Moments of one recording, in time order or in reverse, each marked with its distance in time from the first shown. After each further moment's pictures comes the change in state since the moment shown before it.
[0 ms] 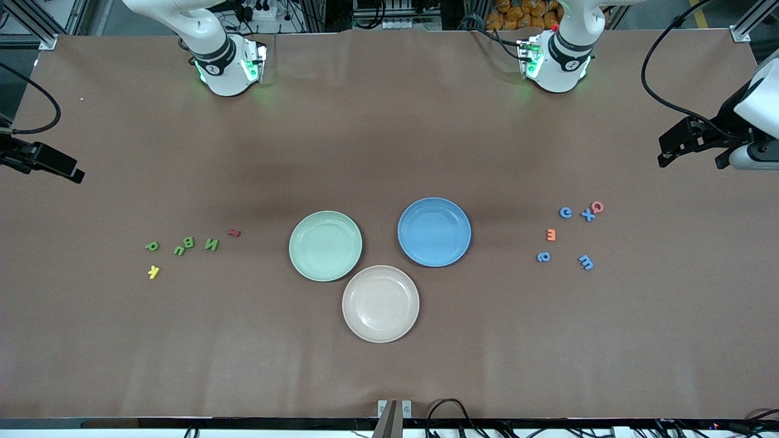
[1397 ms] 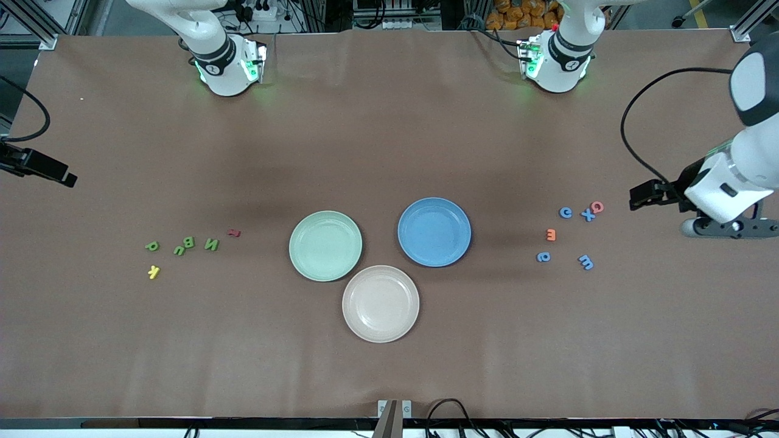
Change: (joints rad) left arm 0.015 0.198 -0.009 -0.005 -0.001 0.084 0.012; right arm -0.176 0.014 0.150 0.000 0.000 0.002 0.000
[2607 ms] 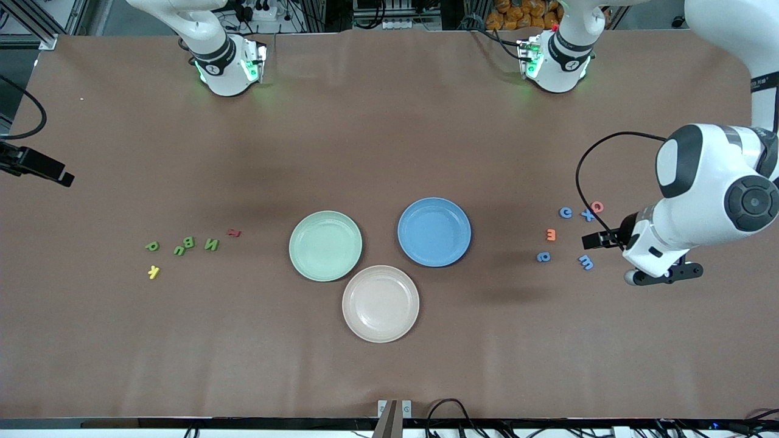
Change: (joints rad) left arm -0.036 0.215 -0.009 0.001 0.006 0.150 -0.231; right arm -0.011 -0.002 0.010 0.008 0.001 0.000 0.000
